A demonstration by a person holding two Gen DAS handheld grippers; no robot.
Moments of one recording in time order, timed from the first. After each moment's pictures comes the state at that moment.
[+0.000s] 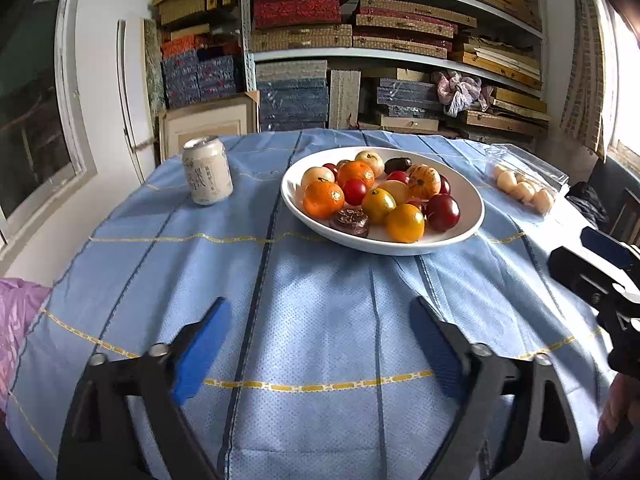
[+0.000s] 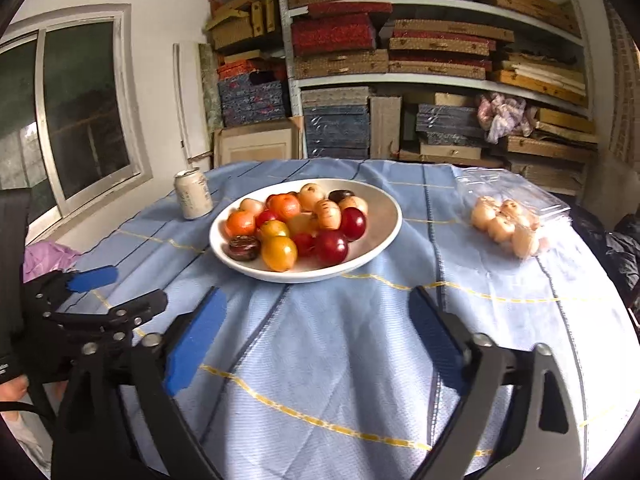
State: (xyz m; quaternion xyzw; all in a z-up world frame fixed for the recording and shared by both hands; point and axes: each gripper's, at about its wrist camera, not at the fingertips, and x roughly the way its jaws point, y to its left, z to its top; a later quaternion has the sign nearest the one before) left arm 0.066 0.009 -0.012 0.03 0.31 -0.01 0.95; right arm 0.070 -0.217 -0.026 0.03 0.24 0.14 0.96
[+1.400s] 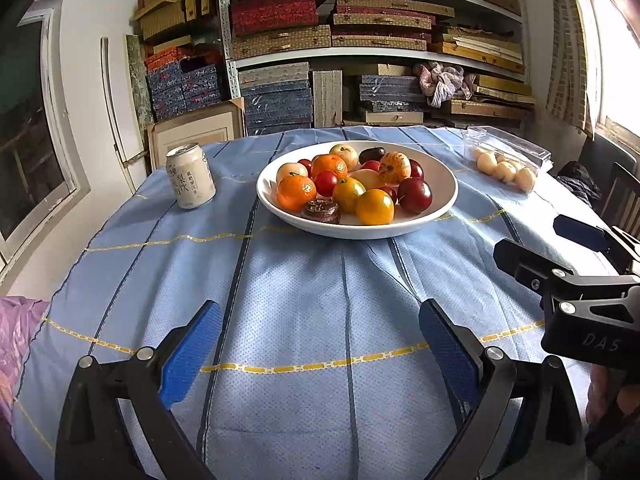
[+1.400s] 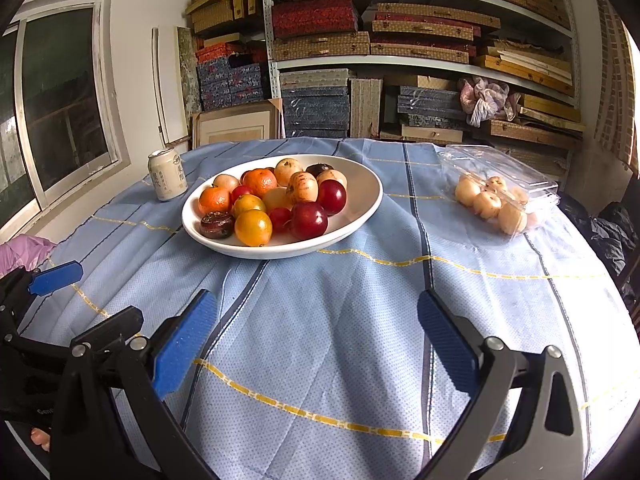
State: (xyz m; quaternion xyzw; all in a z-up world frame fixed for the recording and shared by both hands) left arm 0.052 -0.012 -0.021 0.05 0.31 -0.03 0.95; right arm 0.086 -0.213 -0.045 0.01 0.28 0.11 0.95
